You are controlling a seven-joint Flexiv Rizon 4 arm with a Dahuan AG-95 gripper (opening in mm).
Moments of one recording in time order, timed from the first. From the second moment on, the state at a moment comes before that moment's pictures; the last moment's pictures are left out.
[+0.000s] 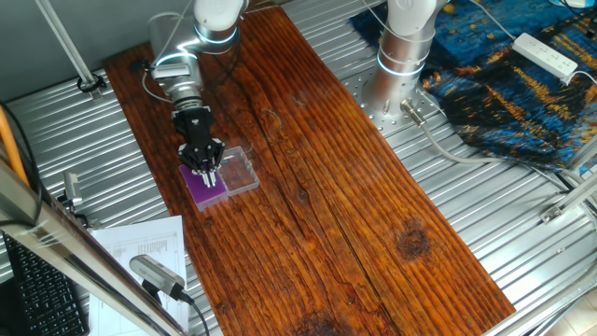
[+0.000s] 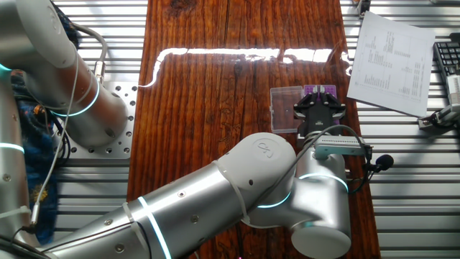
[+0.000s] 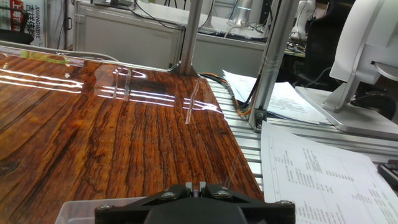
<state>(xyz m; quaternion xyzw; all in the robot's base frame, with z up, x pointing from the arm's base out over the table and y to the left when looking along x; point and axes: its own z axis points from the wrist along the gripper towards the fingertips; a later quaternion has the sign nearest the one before) 0.585 0.051 0.058 -0.60 0.58 0.30 0.46</state>
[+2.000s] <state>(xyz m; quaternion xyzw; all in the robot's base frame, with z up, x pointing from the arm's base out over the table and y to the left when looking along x) 0.586 0.044 0.059 -0.61 0.58 0.29 0.46</state>
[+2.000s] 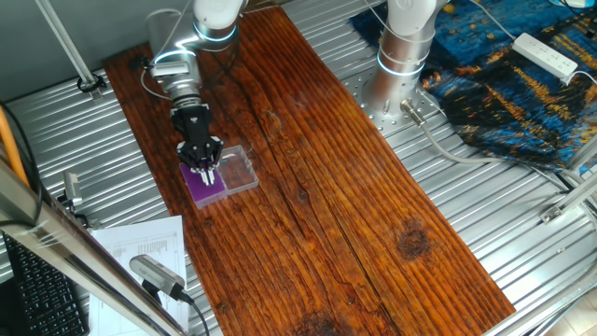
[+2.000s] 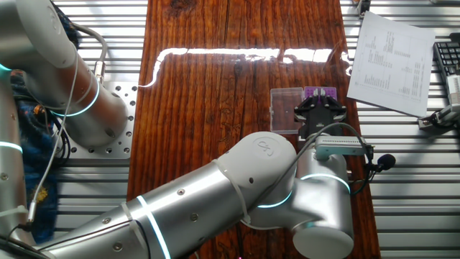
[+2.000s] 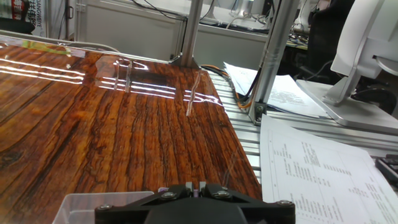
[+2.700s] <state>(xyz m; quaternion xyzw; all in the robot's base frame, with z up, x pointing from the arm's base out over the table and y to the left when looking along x) 0.587 0.043 0.060 -0.61 0.58 0.28 0.45</state>
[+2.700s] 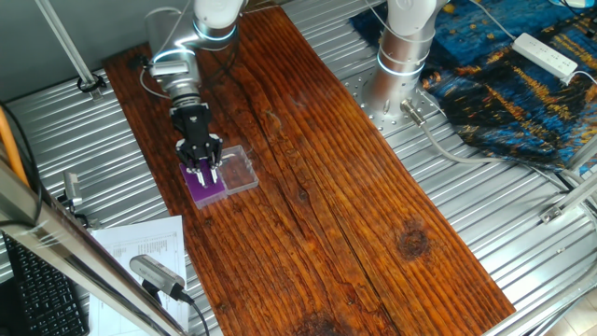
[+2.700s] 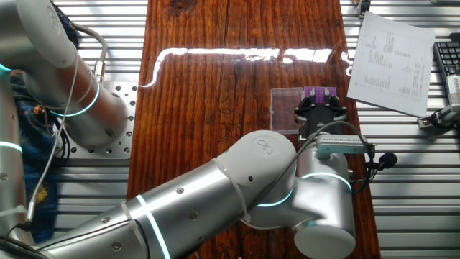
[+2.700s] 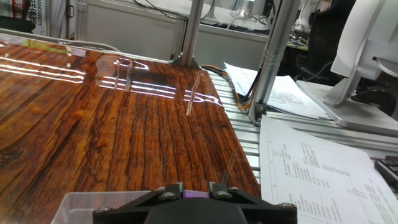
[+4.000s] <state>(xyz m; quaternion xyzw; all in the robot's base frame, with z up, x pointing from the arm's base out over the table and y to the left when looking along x) 0.582 0.046 0.102 -0.58 0.71 0.25 0.32</state>
